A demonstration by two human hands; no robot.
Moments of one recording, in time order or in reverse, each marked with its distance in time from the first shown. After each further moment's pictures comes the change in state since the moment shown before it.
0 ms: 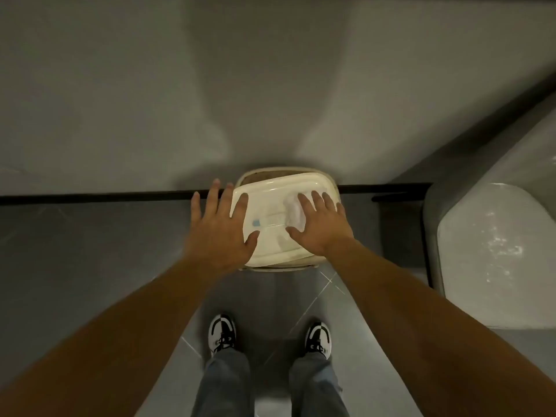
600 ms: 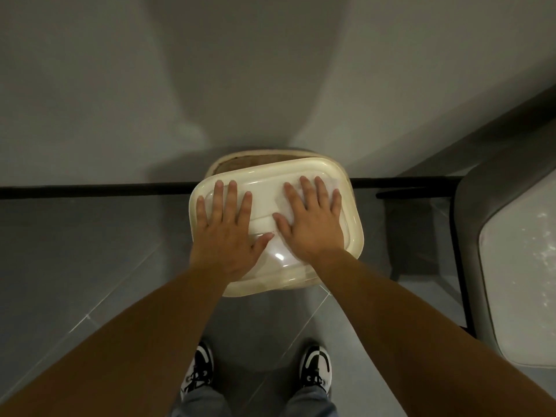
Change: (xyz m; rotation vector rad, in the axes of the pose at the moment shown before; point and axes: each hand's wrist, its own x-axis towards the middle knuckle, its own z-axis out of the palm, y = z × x) left_hand 0.092 0.046 0.184 -0.106 0.141 0.027; right_hand 0.098 0.017 0.114 -0.020 0.350 0.013
